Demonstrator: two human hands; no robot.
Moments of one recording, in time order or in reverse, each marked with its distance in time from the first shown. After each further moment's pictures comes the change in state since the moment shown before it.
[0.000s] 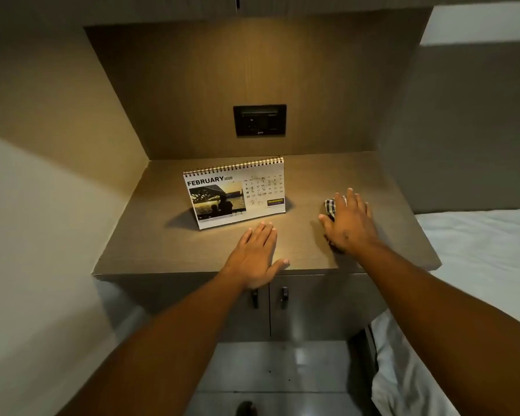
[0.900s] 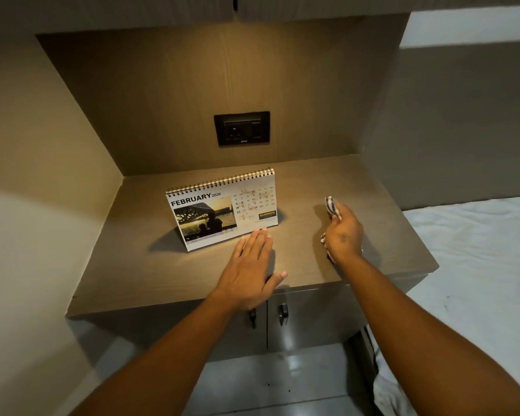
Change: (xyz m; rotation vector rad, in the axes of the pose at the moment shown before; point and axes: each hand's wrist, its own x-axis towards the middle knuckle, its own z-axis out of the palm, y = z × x) left_hand 0.004 -0.007 -0.016 -0.014 0.041 0.100; right_hand 0.014 -0.014 0.032 0.767 0.346 0.400
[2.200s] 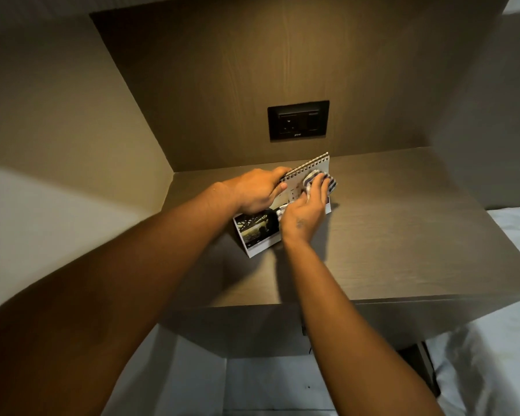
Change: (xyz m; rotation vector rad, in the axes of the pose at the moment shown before) left_hand 0.080 -0.122 -0.151 -0.054 -0.140 0.013; right_hand -0.071 -0.143 0.161 0.450 0.147 -0.018
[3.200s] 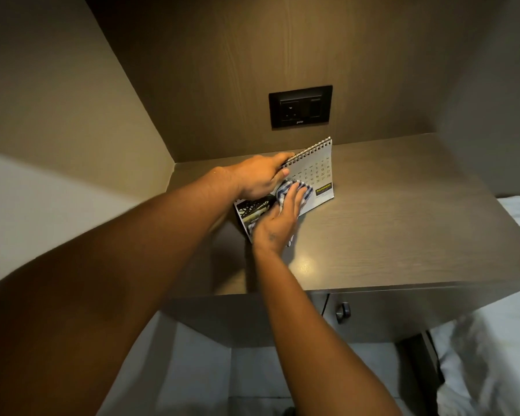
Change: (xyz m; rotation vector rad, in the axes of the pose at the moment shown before) left_hand 0.000 0.002 -0.004 -0.048 -0.030 -0.012; right_hand -0.062 0.020 0.028 0.003 -0.074 0.108
